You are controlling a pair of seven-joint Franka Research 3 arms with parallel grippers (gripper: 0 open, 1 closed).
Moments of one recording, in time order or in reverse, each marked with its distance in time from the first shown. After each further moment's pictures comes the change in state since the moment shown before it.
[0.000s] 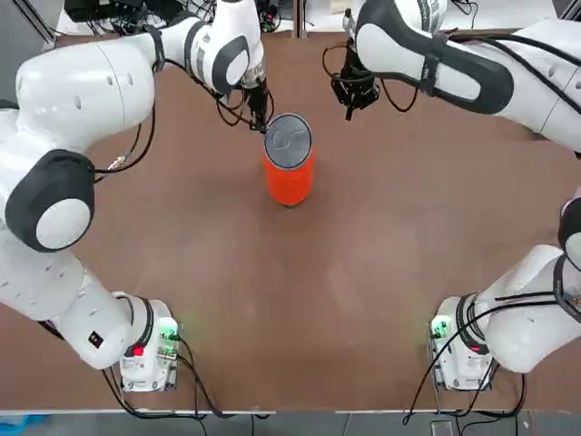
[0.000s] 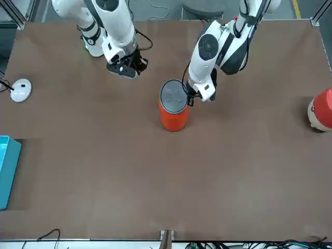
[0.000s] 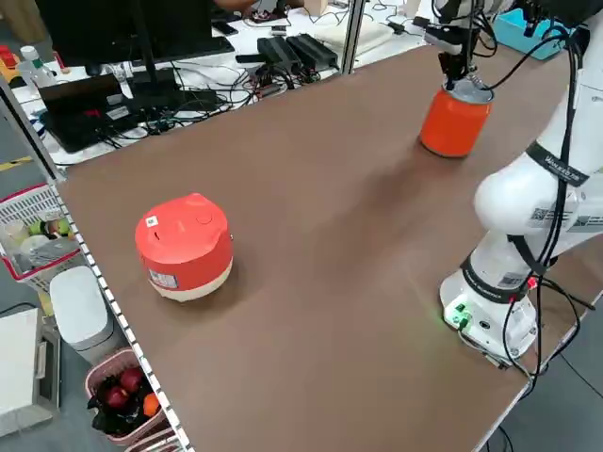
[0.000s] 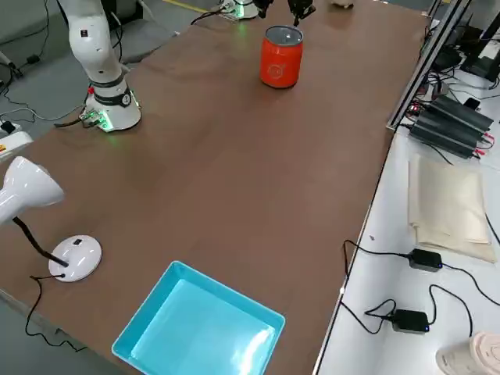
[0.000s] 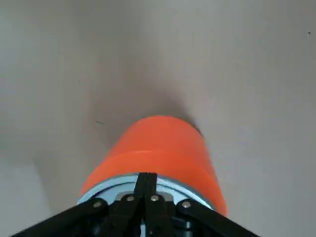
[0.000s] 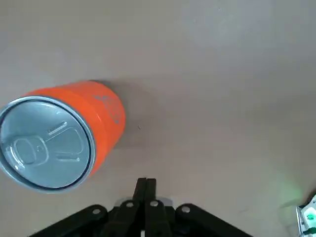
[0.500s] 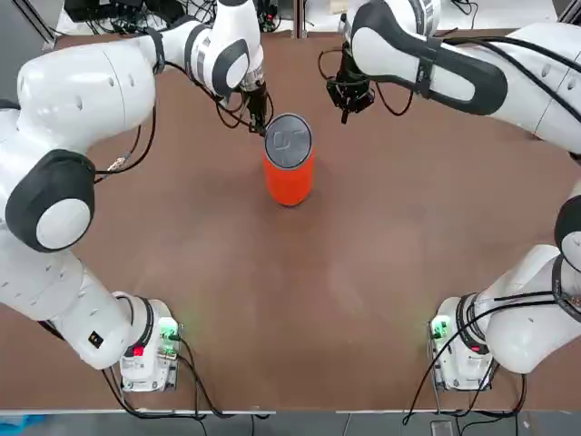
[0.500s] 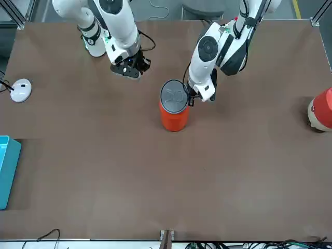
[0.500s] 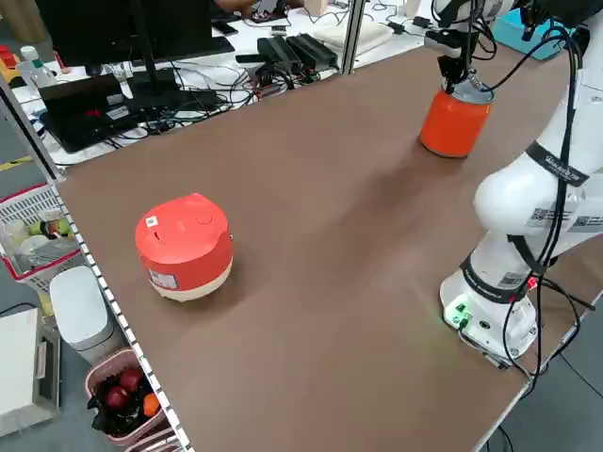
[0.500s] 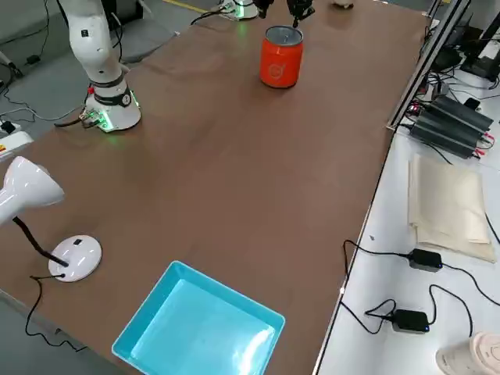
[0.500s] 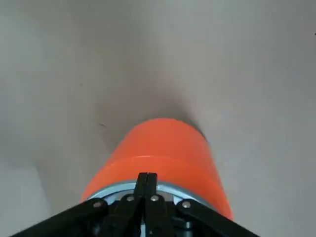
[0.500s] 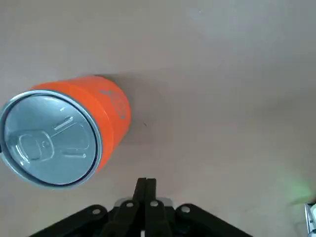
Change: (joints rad) left arm 0.000 0.001 0.000 -0.010 0.000 0.008 -0.001; right arm 0.012 0.017 0.000 0.000 0.027 0.021 0.007
